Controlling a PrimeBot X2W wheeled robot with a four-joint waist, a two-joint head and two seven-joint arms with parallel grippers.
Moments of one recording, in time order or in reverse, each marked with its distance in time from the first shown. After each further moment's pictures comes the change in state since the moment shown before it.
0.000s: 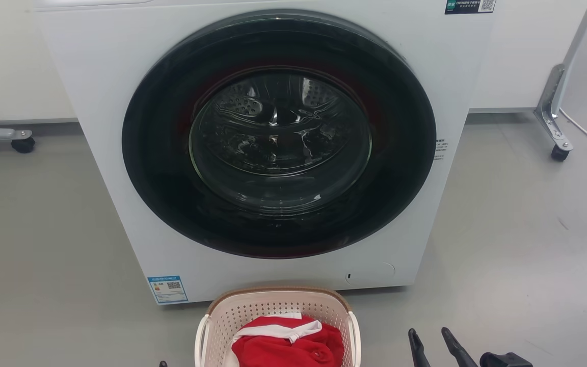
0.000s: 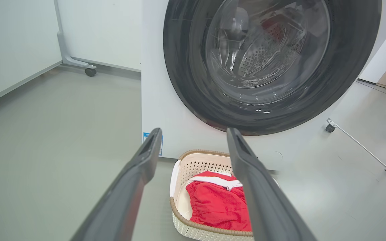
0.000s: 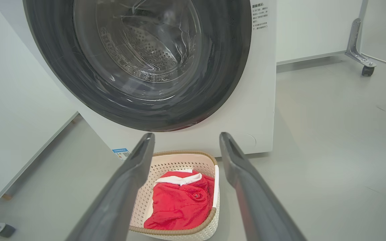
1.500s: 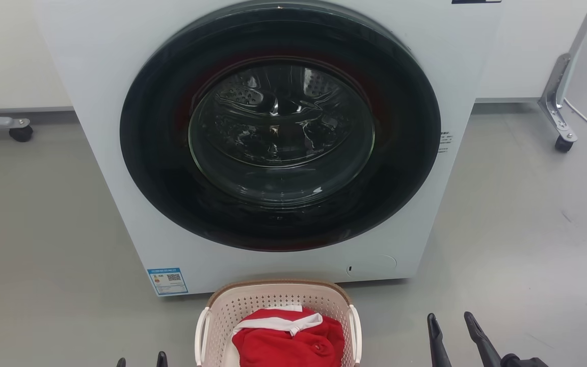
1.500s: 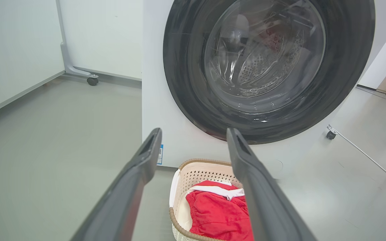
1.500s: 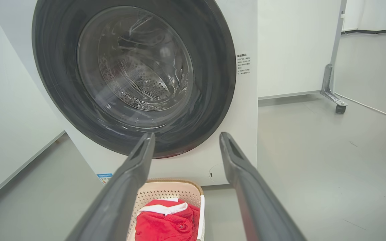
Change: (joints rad) left arm 0.019 -0.014 0.020 -0.081 0.037 0.009 0.000; right arm 0.115 0.059 -0.193 -0.197 -0.235 0.000 0.000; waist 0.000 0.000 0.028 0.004
